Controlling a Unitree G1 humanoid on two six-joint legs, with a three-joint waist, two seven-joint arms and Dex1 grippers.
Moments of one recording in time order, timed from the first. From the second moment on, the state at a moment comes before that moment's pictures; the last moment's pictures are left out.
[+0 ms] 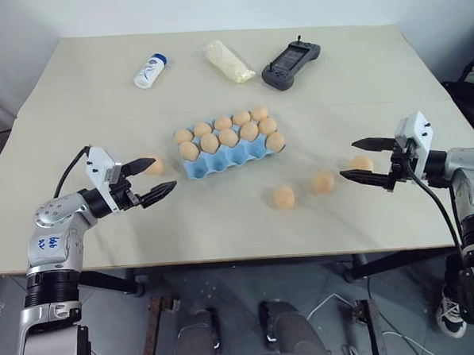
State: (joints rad) left arm -0.43 0.63 0.19 0.28 -0.41 0.19 -0.96; right arm -0.67 -0.79 -0.11 0.61 0.26 0.07 1.33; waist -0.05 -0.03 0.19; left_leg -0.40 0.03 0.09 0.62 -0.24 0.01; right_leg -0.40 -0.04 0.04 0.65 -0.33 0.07
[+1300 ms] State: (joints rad) left arm -0.48 0.57 0.18 0.33 -0.44 0.15 -1.06; right arm 0.07 -0.81 -0.49 -0.35 0.57 0.59 0.98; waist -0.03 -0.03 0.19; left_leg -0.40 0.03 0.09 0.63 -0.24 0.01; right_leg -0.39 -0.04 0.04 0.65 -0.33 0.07
